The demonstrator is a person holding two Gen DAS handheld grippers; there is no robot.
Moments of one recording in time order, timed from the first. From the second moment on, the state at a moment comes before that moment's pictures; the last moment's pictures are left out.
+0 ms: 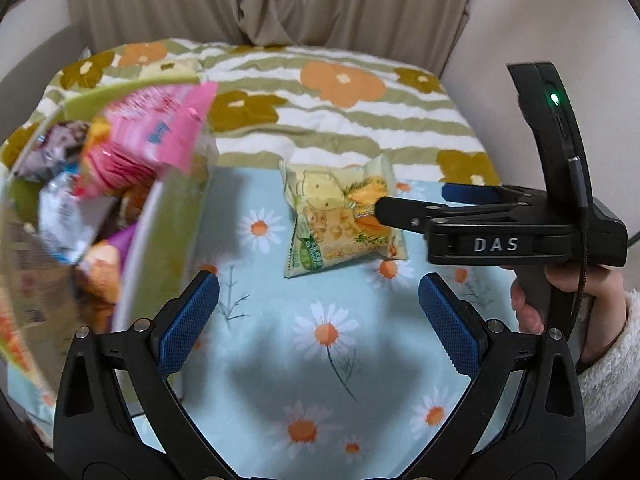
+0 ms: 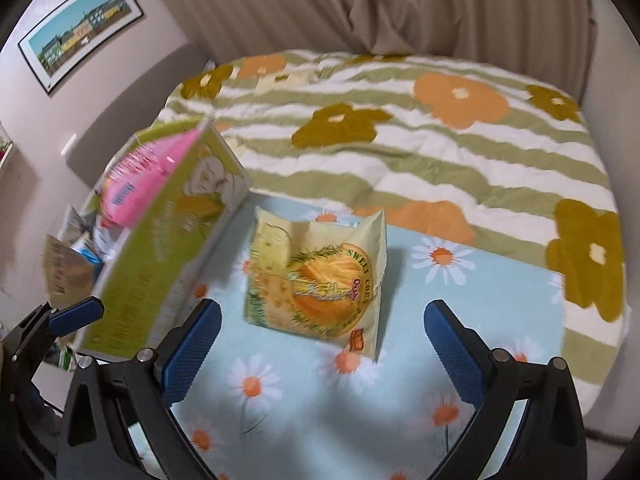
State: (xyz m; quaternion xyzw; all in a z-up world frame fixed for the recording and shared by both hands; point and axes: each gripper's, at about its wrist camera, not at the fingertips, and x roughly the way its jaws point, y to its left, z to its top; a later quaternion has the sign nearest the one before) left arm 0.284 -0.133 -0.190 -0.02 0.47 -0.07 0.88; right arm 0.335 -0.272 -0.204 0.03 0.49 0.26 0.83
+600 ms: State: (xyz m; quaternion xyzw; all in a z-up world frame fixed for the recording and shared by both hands) left arm 0.307 -0.130 -0.223 -0.01 0.50 -0.04 0.86; right arm 0.381 -0.239 -0.271 0.04 0.50 0.34 0.80
